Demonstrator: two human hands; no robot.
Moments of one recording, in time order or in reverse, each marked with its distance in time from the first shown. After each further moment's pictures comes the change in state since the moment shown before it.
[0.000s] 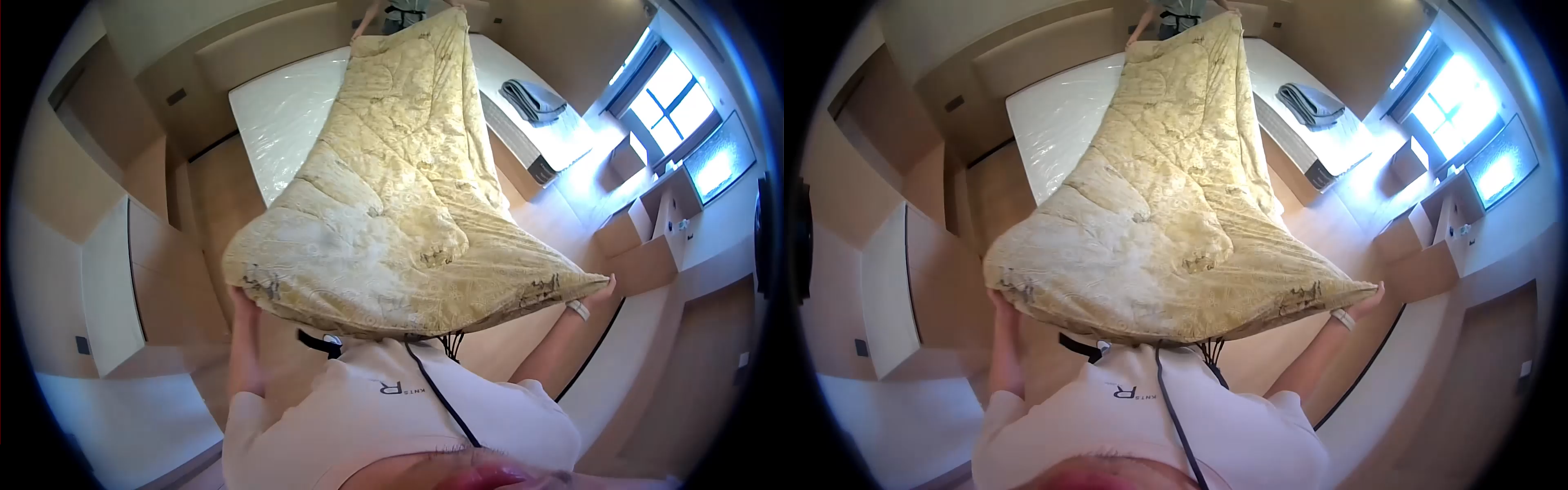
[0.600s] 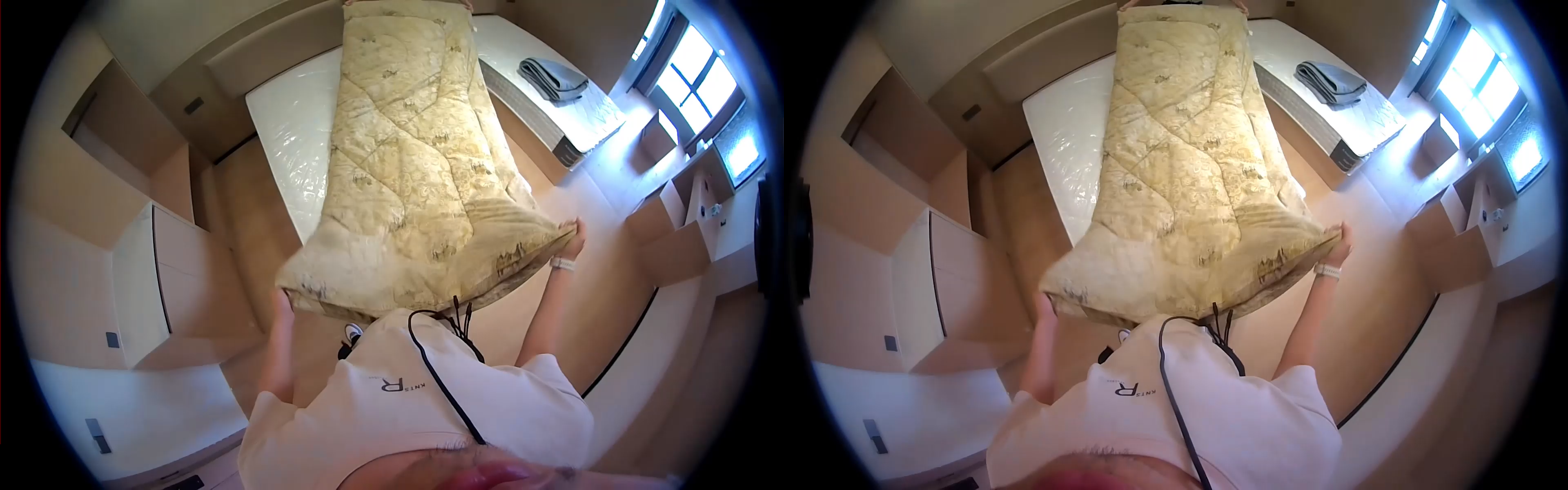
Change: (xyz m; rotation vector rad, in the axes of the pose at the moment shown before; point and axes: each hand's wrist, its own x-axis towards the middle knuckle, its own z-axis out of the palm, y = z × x) left_hand 0.053 -0.176 -0.144 0.709 0.577 -0.019; right_hand 0.153 0.241 0.002 0.084 -0.404 0.223
